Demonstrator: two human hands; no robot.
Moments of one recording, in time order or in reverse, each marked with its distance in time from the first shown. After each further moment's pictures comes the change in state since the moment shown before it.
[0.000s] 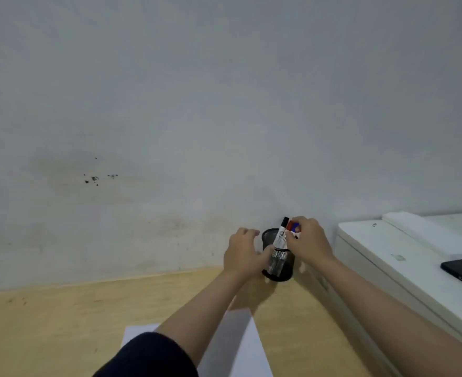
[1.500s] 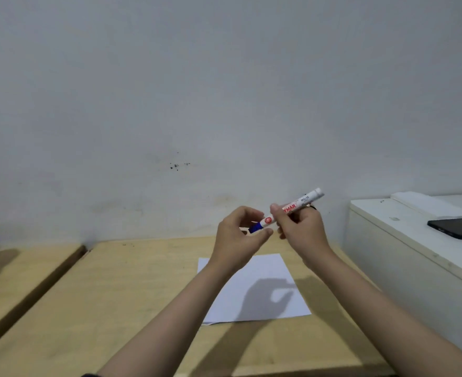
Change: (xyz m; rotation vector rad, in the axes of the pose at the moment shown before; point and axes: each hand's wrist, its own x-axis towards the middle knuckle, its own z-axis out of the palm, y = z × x) left_hand -0.226 0.073 -0.150 -0.392 0.256 0.087; right_hand -0.232 -0.148 -0.078 0.846 -0.040 -0.084
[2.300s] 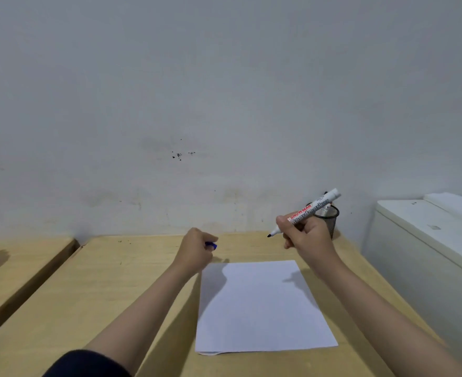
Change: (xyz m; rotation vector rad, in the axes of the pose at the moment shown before) left_hand 0.064 -0.142 -0.065 0.498 -0.119 -0.320; right_hand 0.055 0.068 0.027 0.066 -0.132 0.054
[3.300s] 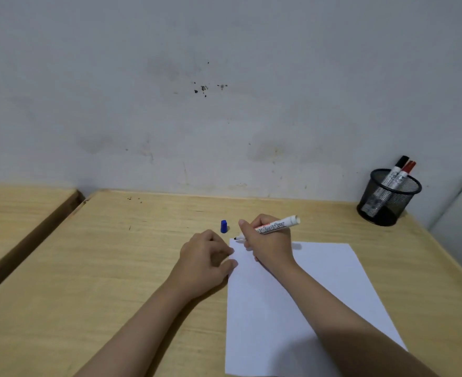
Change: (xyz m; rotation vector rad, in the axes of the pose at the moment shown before) left_hand -0.015 -0.094 0.019 0.069 -0.074 0.087; right_hand 0.019 0.122 0.141 -0.073 -0.040 0.391
